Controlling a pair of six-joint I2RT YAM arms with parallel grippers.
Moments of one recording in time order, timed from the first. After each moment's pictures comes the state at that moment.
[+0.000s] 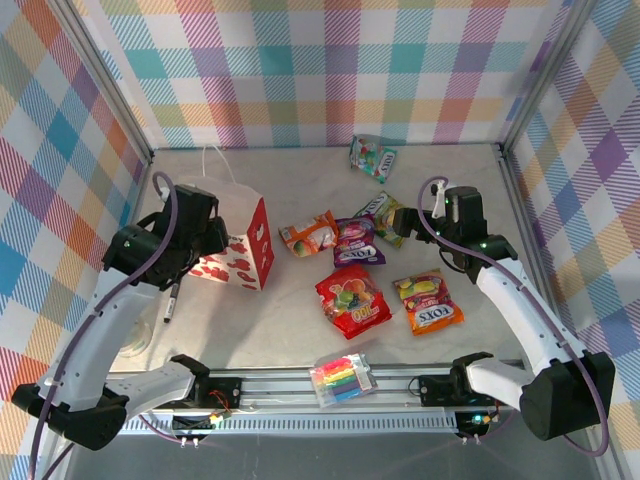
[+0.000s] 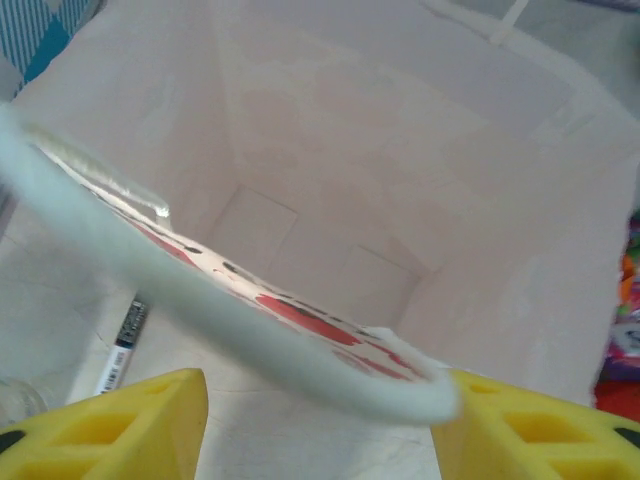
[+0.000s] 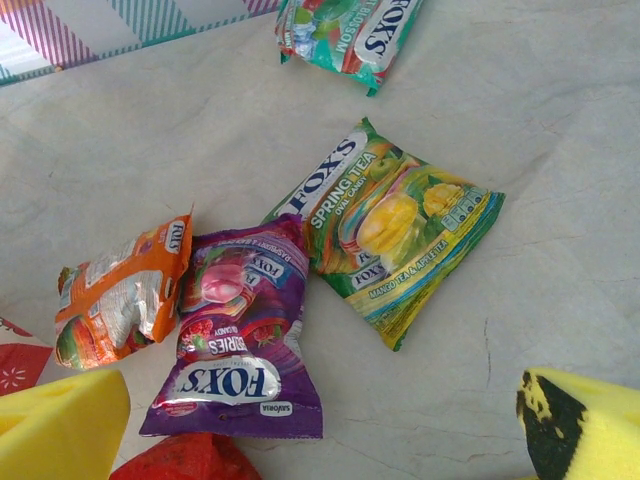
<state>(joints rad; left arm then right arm) -0.47 1.09 1.44 -1.26 -0.40 -0.62 0.27 1.12 0.94 -0.47 -0.08 0.33</state>
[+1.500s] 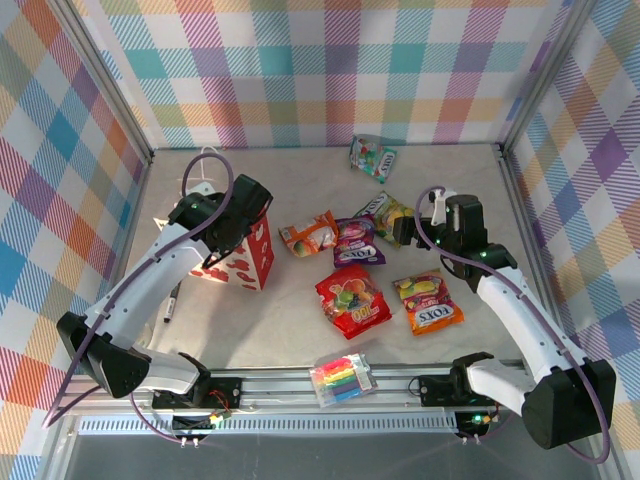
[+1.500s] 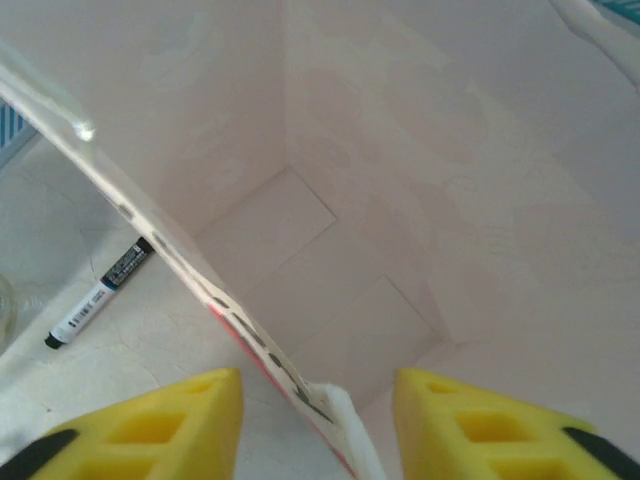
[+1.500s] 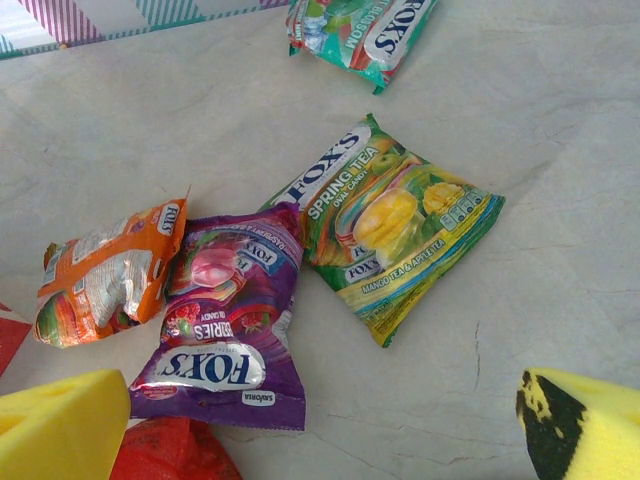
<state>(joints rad) -0.58 1.37 1.49 -1.35 -0.64 -1.12 0.27 1.08 0.87 -0.42 -0.09 0.26</state>
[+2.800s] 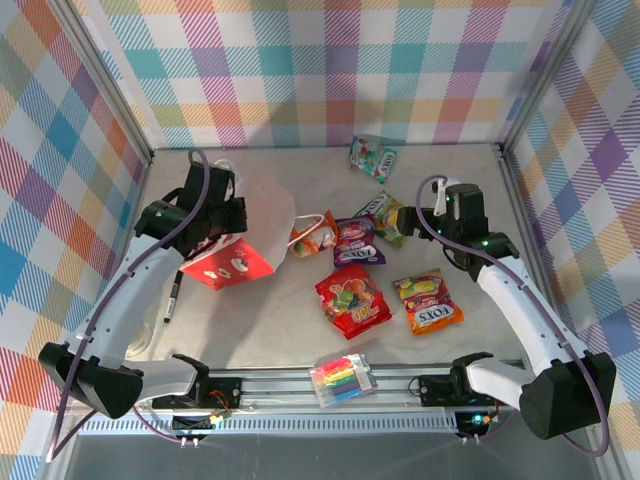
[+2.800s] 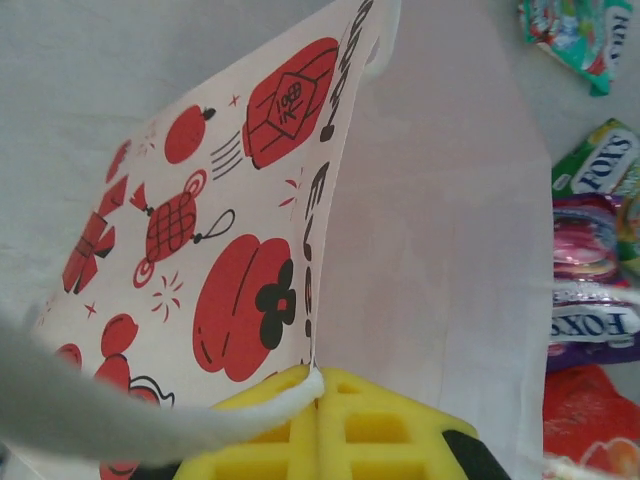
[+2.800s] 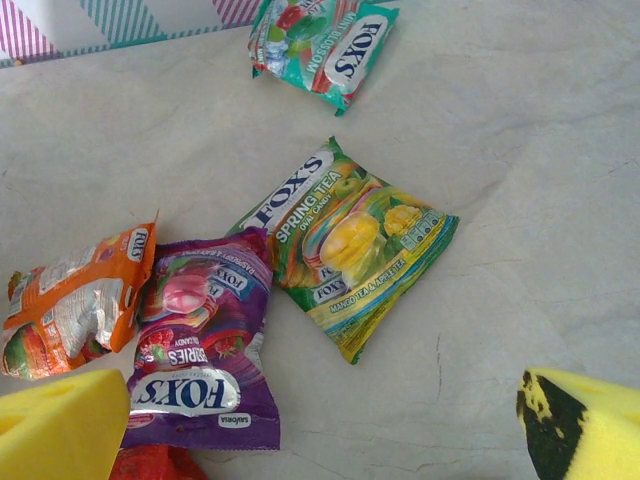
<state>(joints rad) -0.38 1.25 1.42 -1.01 -0.15 -0.42 0.27 1.13 0.98 -0.50 -0.01 0.26</state>
